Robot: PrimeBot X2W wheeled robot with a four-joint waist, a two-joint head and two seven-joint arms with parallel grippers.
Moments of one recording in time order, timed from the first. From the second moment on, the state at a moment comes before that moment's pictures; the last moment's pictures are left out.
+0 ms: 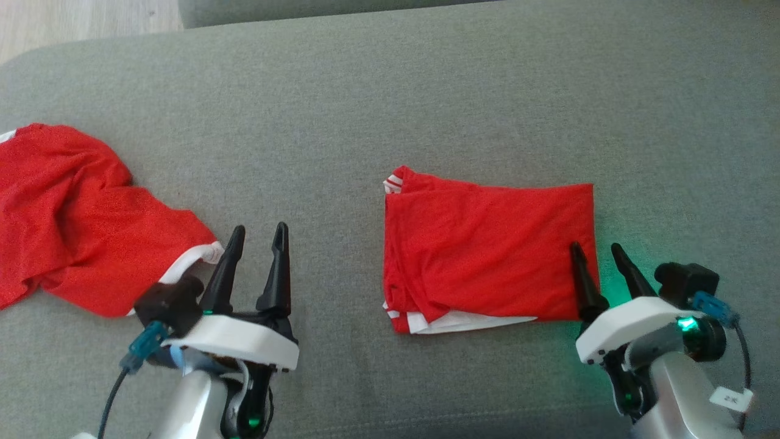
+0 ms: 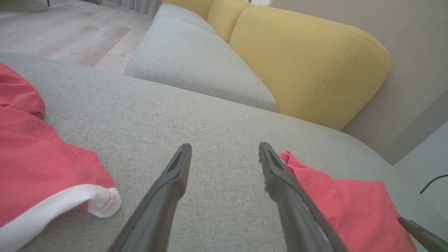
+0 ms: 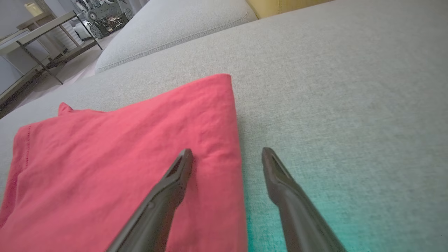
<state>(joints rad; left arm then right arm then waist) -0.11 0.05 -0.26 0.20 -0.42 -0.02 -0.25 -0.19 -0.05 0.03 0.50 0.27 0.13 -0.06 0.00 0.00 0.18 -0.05</state>
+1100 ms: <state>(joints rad) -0.19 0.05 -0.28 0.20 -0.38 -0.04 -0.25 -0.59 -0.46 0.15 0.61 0.16 0.13 -0.04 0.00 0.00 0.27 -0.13</state>
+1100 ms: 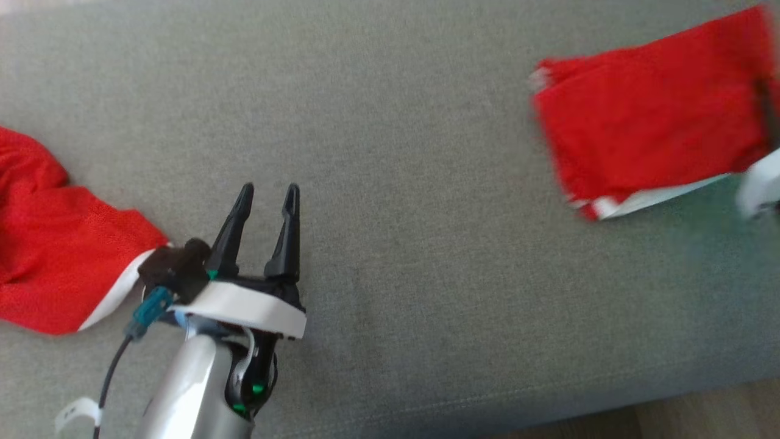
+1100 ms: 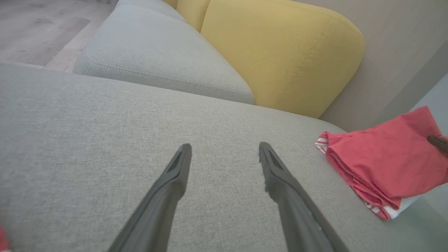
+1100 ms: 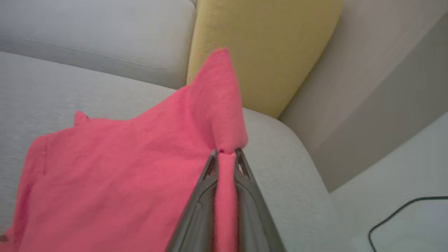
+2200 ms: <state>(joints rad) -0.23 0.05 -0.26 0.23 -0.38 -0.05 -0.25 -0.70 -0.48 -0.01 0.70 0.19 0.13 -0.03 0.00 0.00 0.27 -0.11</state>
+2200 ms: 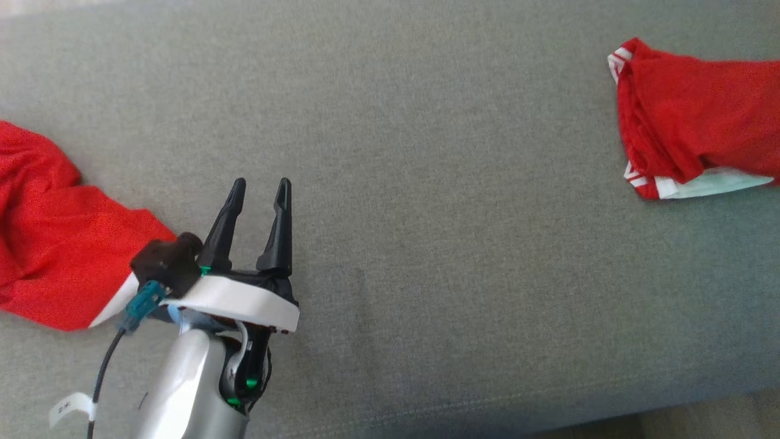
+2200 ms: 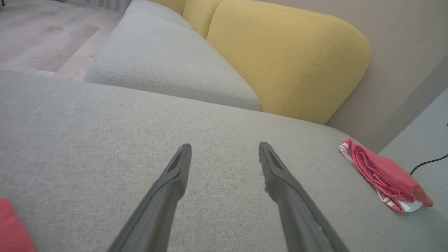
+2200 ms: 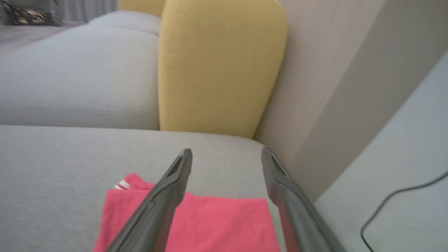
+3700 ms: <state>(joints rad) 0.02 0.05 -0.26 0.13 -0.38 0.01 -0.26 -0.03 -0.05 0.03 0.26 0.10 0.13 -0.24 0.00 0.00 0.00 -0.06</state>
